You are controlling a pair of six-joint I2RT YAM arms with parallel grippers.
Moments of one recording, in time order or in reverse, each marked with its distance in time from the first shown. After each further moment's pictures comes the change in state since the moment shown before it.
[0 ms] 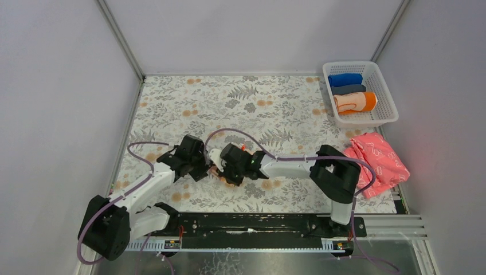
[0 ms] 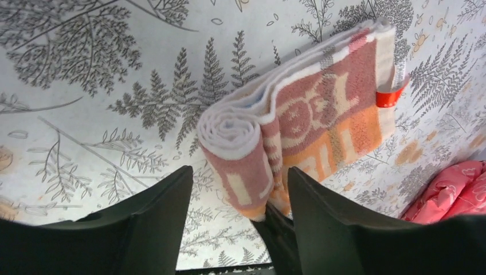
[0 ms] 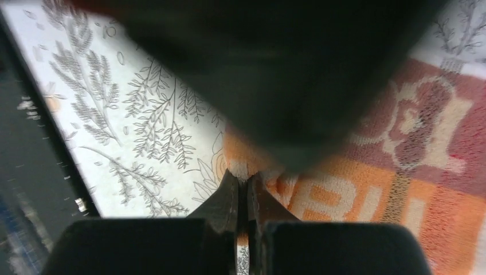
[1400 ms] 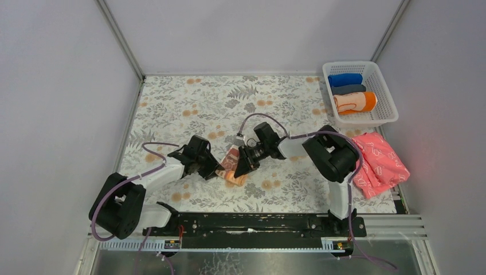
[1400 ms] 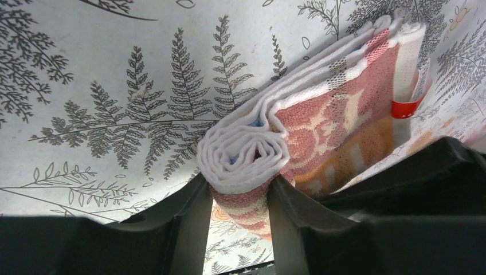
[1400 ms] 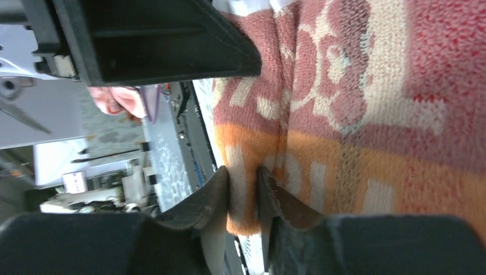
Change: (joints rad) left arm -0.003 0.170 -0.032 0.170 0.092 -0.001; right arm -0.457 0.171 -0.154 0.420 -1.009 0.623
